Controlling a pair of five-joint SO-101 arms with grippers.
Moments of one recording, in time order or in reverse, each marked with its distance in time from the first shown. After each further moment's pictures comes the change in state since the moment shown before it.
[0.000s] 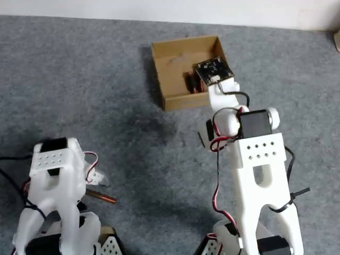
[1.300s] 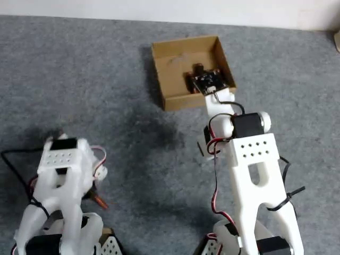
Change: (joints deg) left arm 7.3 0.4 -3.4 -5.9 0.0; right arm 0.0 -0.4 9.7 -3.1 0.0
